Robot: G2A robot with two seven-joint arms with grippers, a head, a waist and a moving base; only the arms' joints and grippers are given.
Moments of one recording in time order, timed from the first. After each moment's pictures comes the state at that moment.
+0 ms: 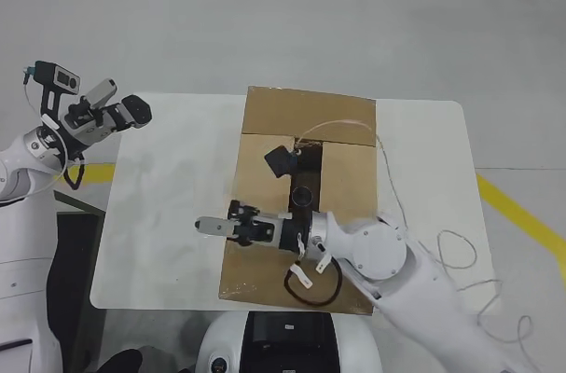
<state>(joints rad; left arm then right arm) 0.89 -0.97 -1.66 -1.31 -0.54 -0.24 -1.18 -0.98 -1.28 0.89 -1.93 0.12 0.07 0.69</state>
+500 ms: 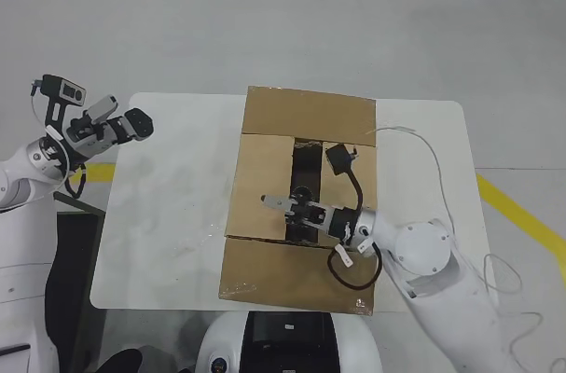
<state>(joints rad) 0.92 -0.96 -1.66 -1.28 -0.59 -0.27 -1.24 -1.16 -1.22 1.13 -1.96 0.05 0.19 0.76</state>
